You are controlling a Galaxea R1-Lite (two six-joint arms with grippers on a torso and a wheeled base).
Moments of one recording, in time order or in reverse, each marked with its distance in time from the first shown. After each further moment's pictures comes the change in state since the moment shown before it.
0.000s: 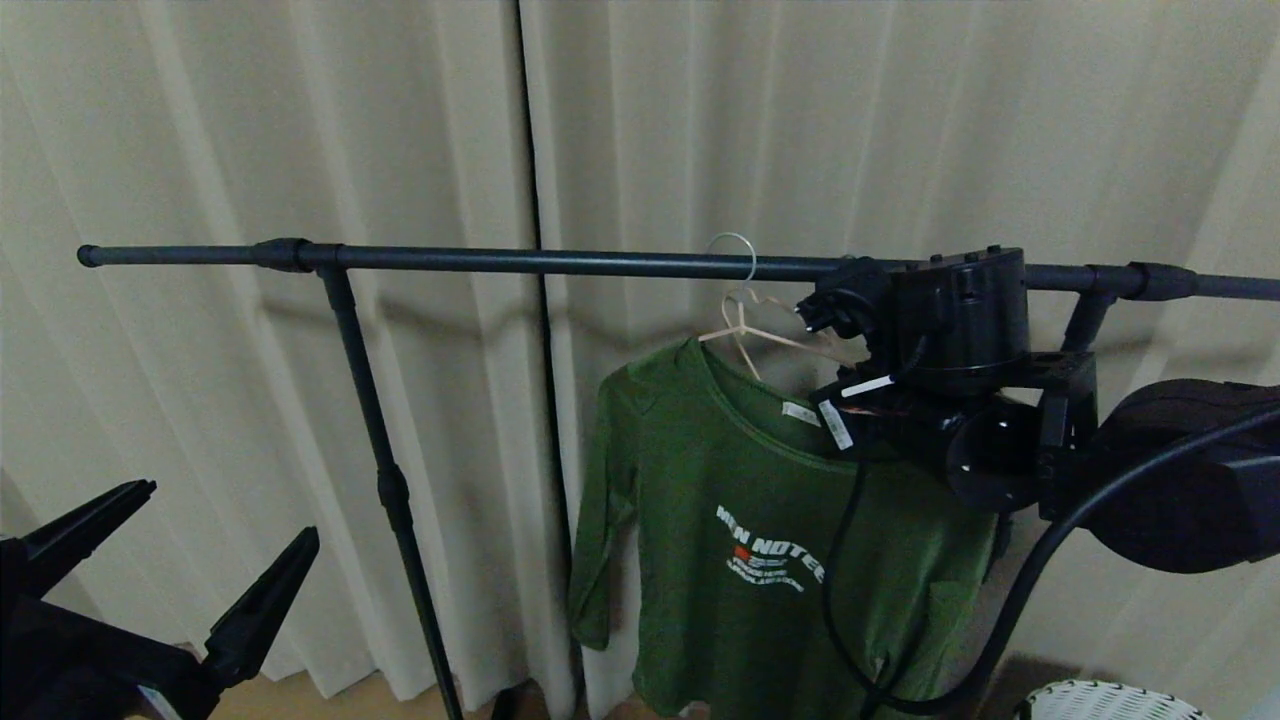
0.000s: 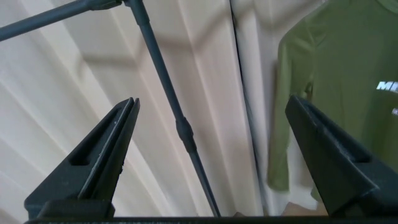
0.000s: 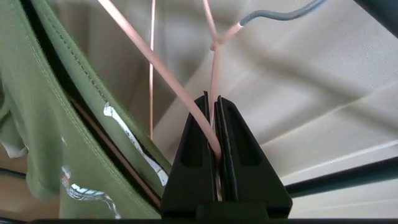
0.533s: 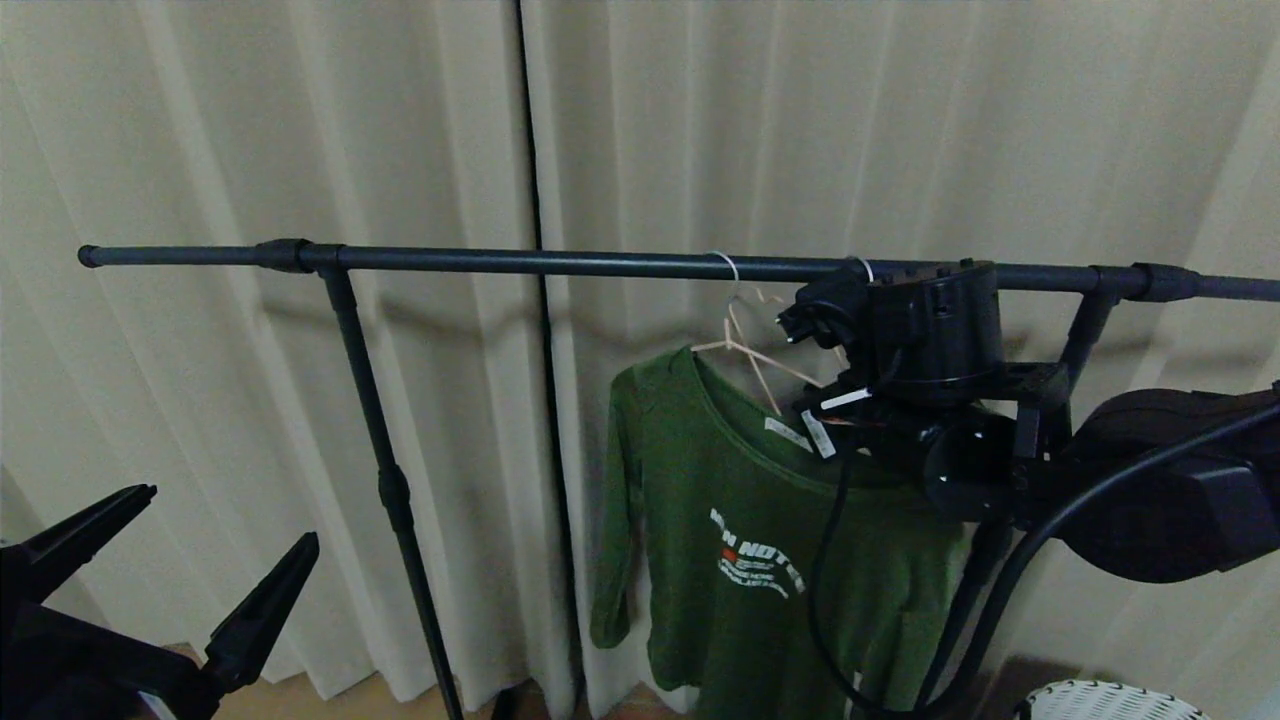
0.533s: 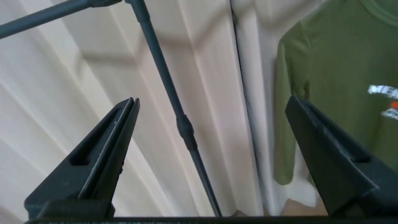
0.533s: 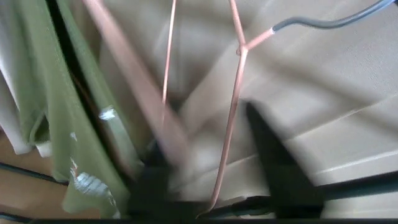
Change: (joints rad) left arm 0.000 -0.002 0.008 0.000 0.000 0.000; right arm 0.022 0.024 0.003 -0.019 0.005 0.003
